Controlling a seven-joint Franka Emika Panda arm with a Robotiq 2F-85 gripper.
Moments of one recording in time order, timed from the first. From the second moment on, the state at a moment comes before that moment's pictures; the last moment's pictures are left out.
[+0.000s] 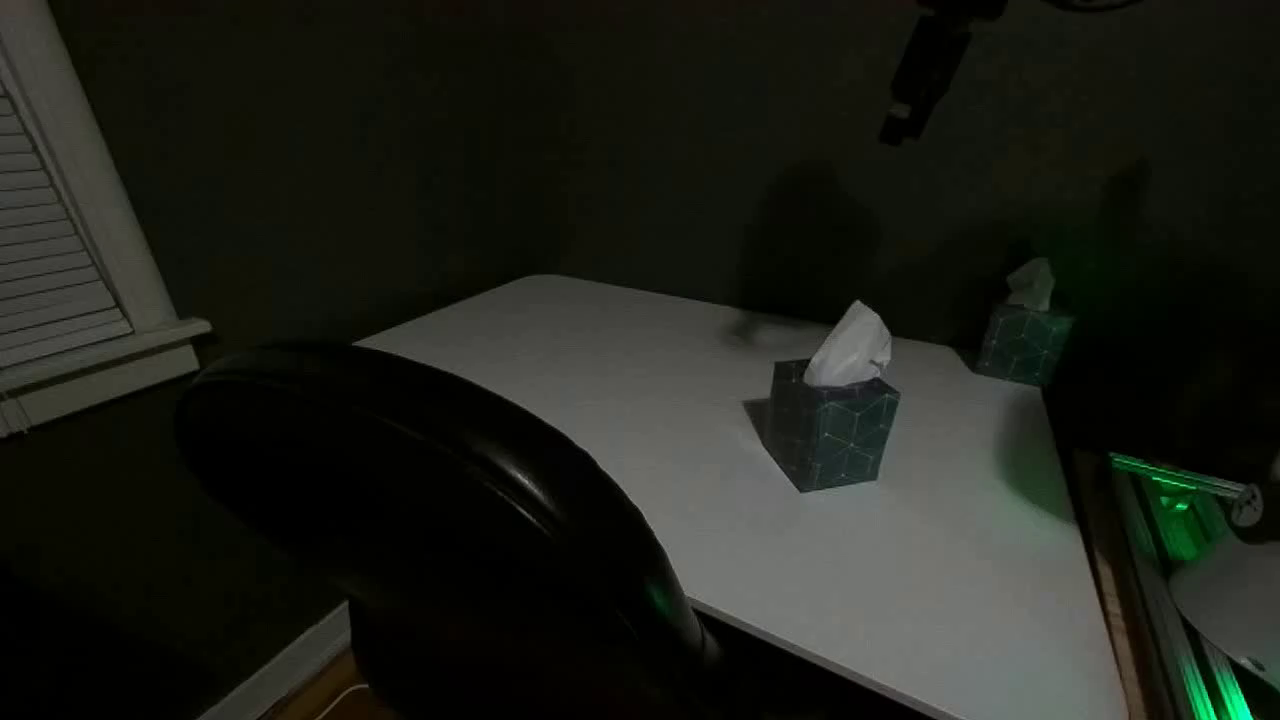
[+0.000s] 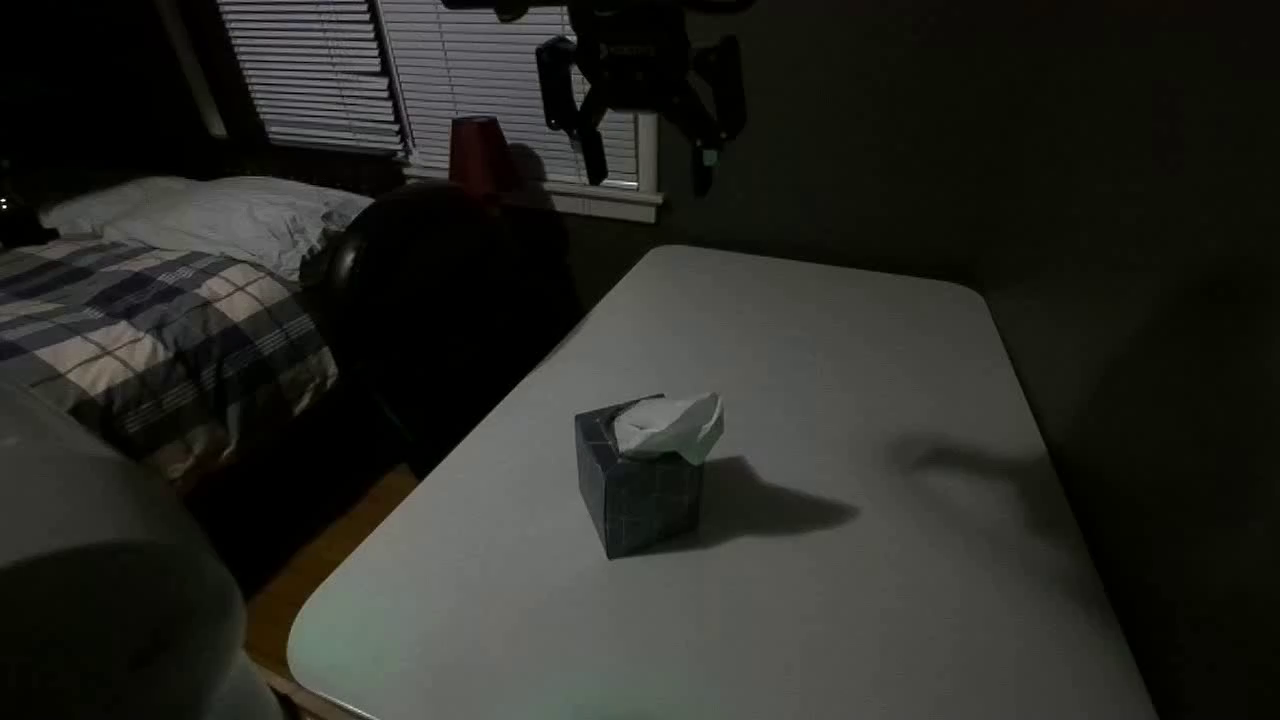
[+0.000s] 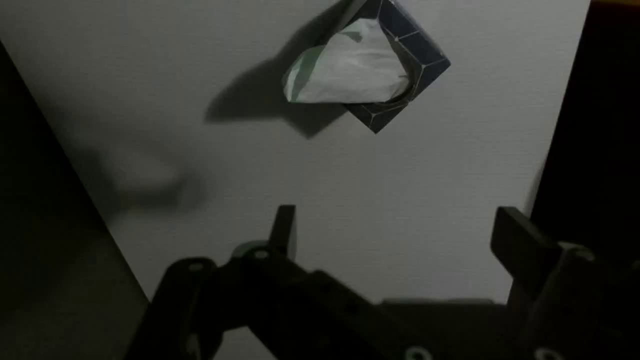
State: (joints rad) arm -0.10 -0.74 -0.14 -2.55 -0.11 2.07 -0.13
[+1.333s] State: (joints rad) arm 0.25 -0.72 0.05 -2.37 0.03 2.14 -0.26
